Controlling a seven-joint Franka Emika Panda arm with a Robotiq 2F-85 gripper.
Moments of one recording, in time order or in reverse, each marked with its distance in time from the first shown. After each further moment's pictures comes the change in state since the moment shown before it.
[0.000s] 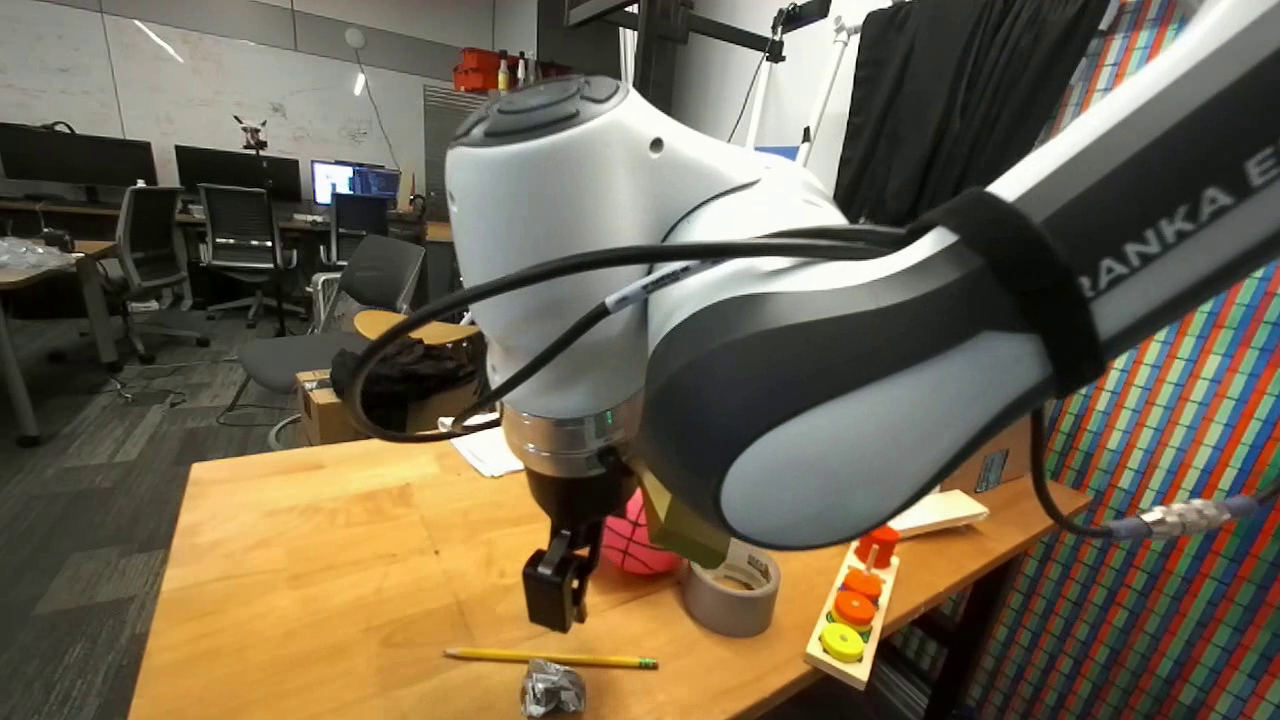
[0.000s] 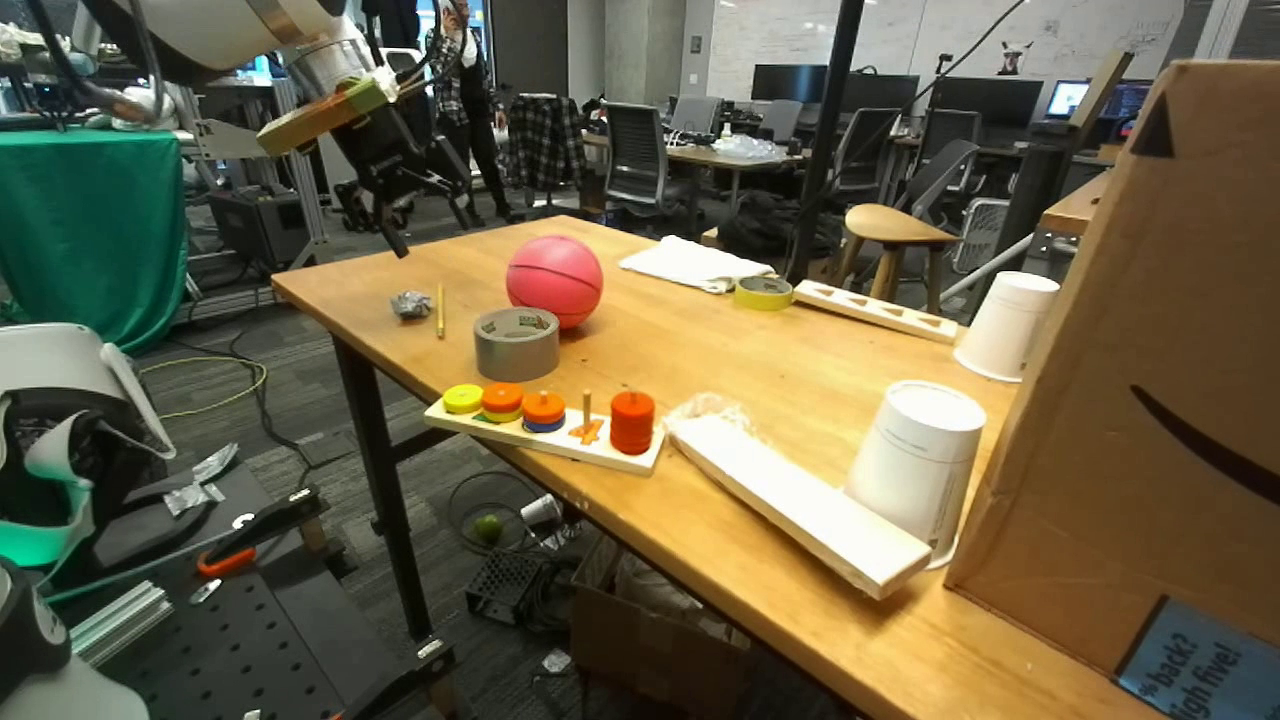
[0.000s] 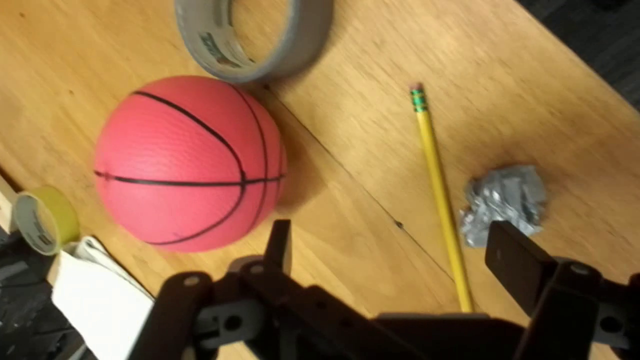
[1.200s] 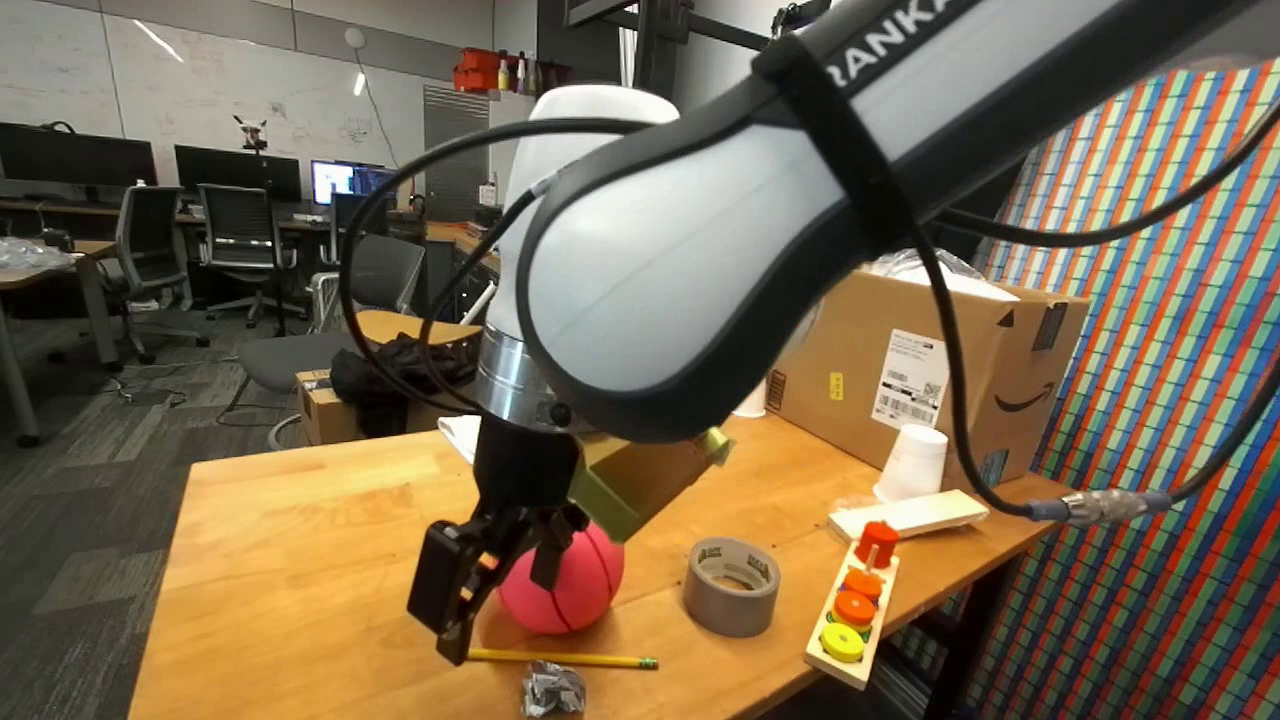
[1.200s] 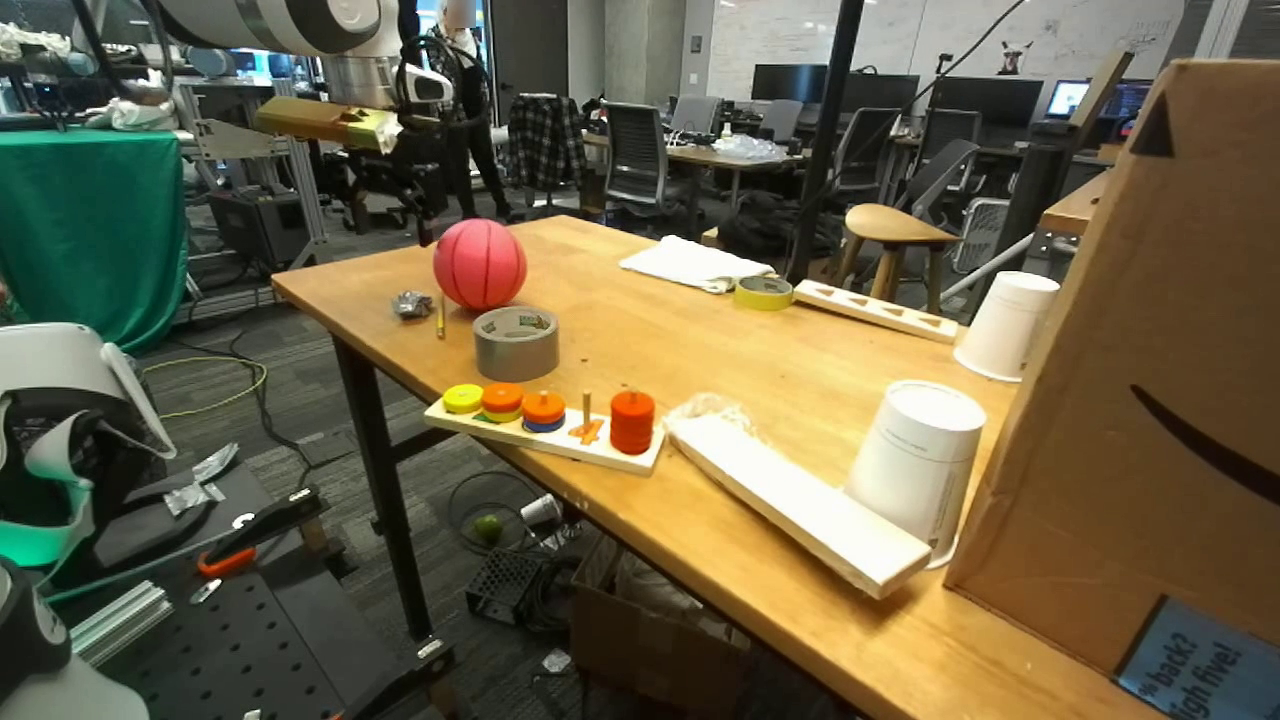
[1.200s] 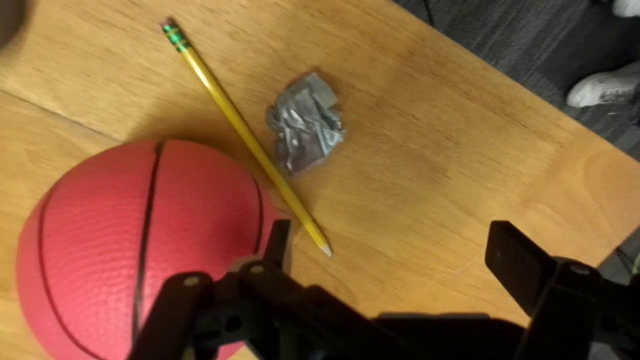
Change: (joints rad) arm -0.009 0.058 -0.023 0.035 0.664 0.173 -0.280
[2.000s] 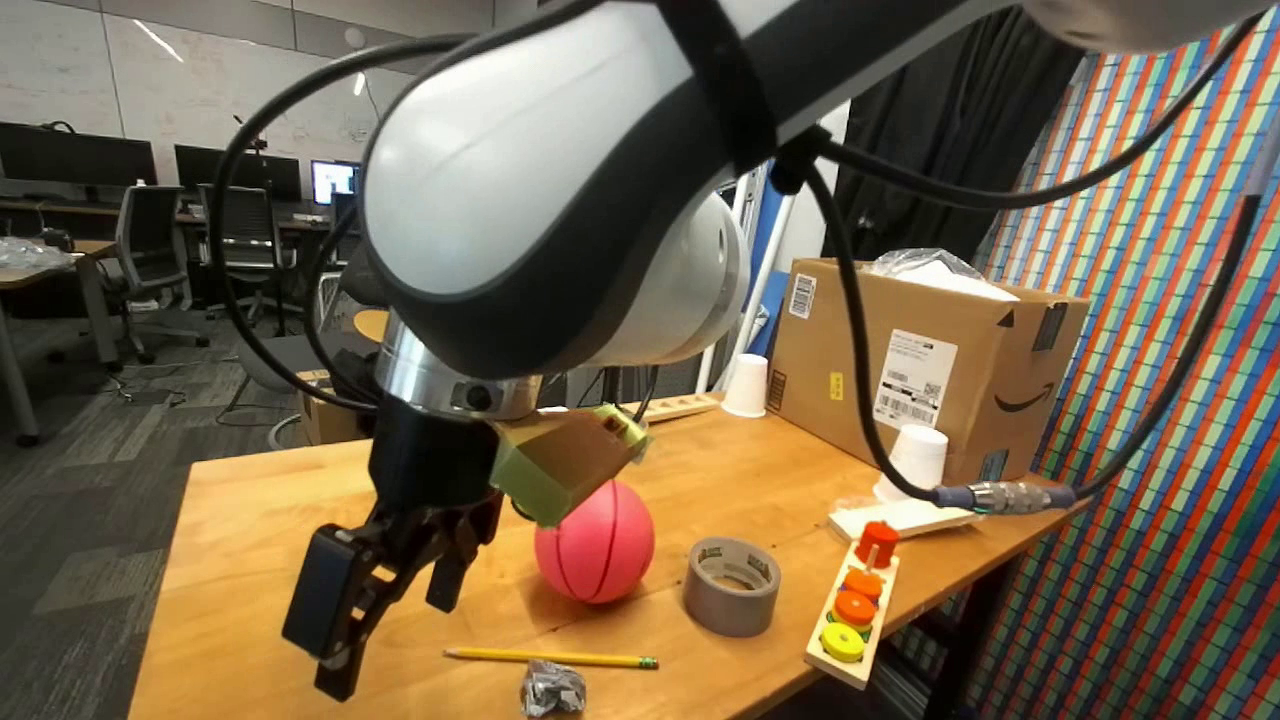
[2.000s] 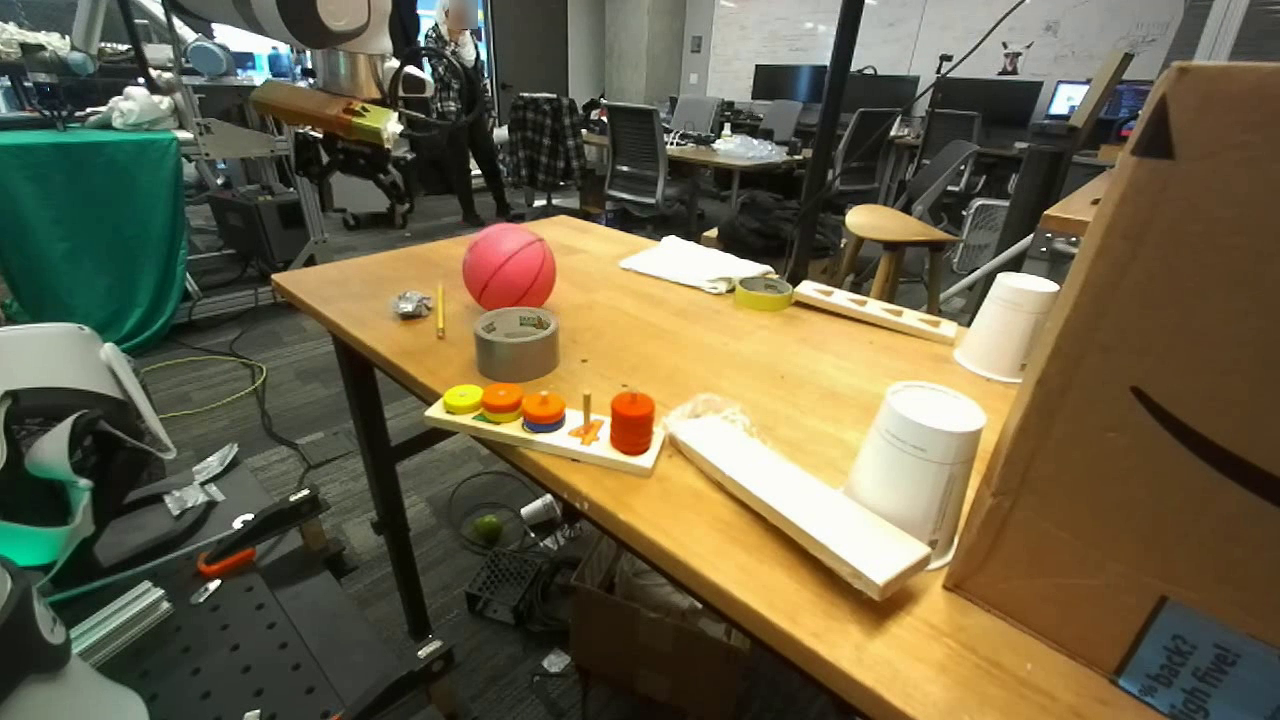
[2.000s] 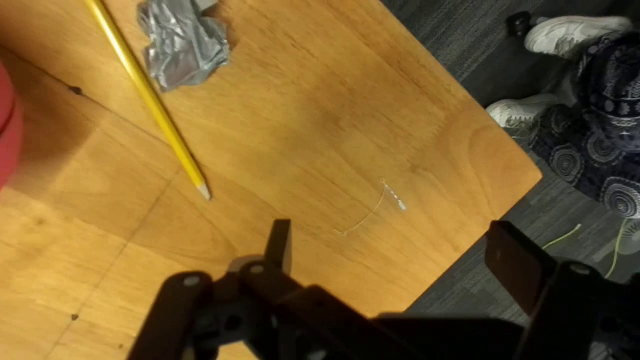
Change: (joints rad) arm 0.027 0.091 0.042 0.133 0.138 -0.042 -0.218
